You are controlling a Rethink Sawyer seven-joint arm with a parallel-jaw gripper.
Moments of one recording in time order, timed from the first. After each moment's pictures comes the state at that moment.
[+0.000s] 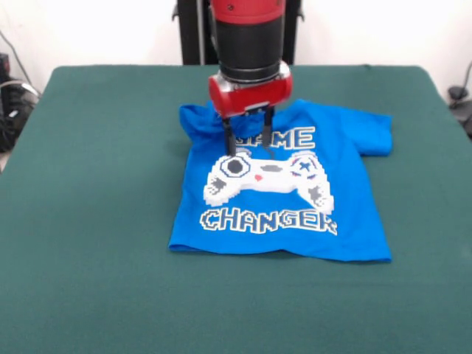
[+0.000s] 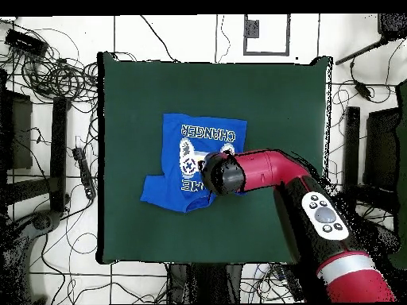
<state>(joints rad) -0.51 -0.57 0.41 1.68 -0.58 0.52 1.56</state>
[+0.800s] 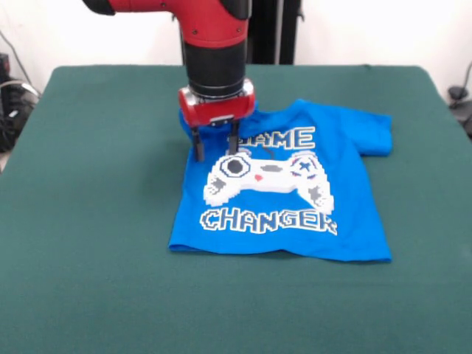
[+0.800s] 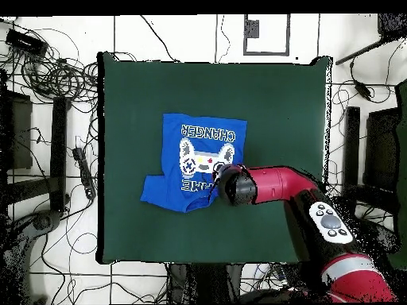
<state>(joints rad) -0.52 -0.50 0.29 1.69 -0.59 0.42 1.56</state>
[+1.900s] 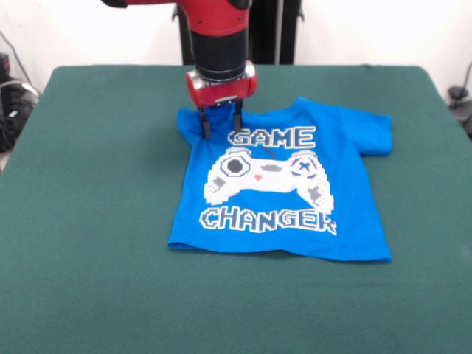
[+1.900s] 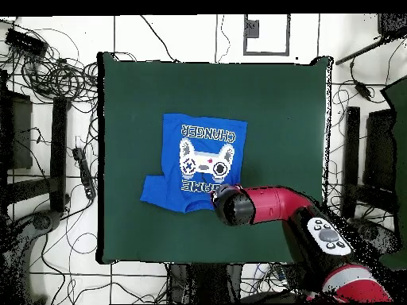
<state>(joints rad) -0.53 -0.51 0.25 1.81 -0.58 0.37 1.56</state>
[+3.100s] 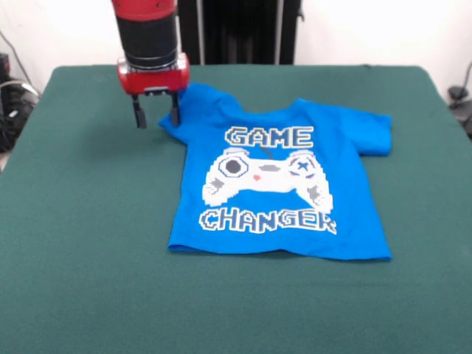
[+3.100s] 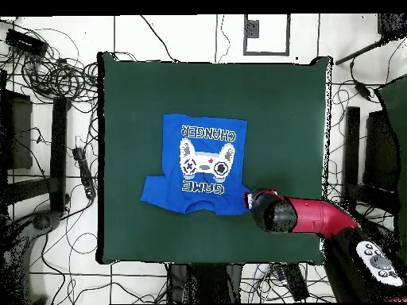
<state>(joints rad) -0.71 -0.55 0.25 1.81 -0.58 0.37 1.56</state>
